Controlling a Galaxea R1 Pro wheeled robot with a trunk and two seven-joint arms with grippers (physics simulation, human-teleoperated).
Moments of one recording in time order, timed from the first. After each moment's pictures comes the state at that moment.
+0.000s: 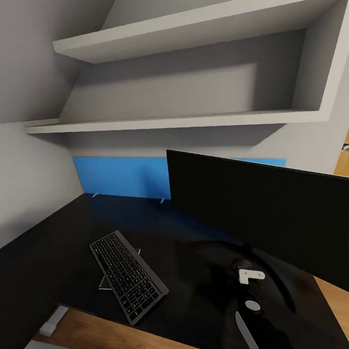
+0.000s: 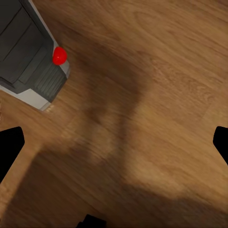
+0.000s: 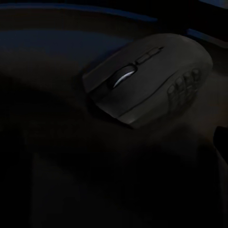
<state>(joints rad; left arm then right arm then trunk) -0.19 -0.04 -0.22 -0.24 0.42 -0.31 0.27 -0.39 0.15 -0.05 -0.77 0.04 0.01 -0.29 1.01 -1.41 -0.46</state>
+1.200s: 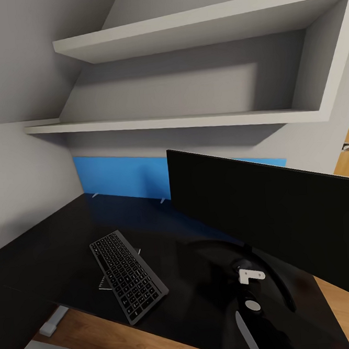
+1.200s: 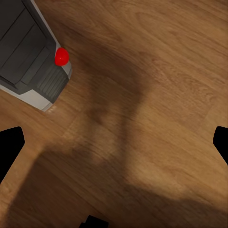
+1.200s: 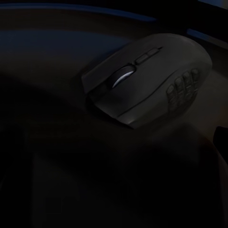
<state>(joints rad) -0.19 -0.04 -0.22 -0.24 0.42 -0.31 0.27 -0.39 0.15 -0.05 -0.76 0.04 0.01 -0.29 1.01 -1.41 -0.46</state>
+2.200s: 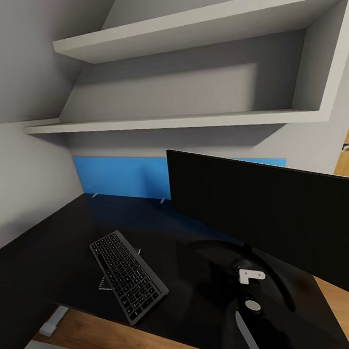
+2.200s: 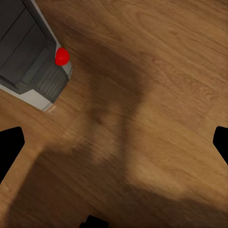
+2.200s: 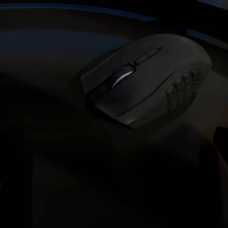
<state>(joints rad) -0.19 -0.04 -0.22 -0.24 0.42 -0.31 0.27 -0.39 0.15 -0.05 -0.76 0.04 0.01 -0.29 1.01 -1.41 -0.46</state>
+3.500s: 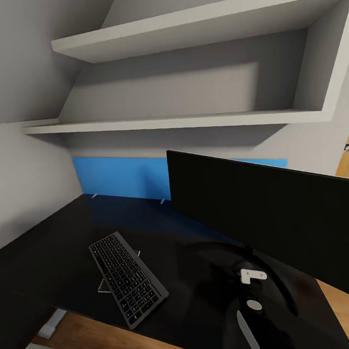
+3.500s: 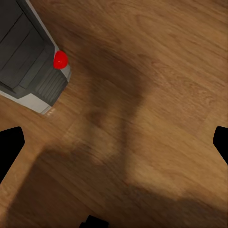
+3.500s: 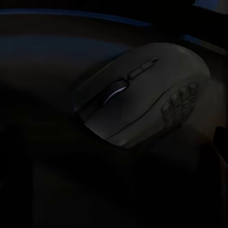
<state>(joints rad) -0.19 -0.04 -0.22 -0.24 0.42 -0.31 0.27 -0.39 0.15 -0.07 -0.77 0.04 0.01 -0.29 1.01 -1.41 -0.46</state>
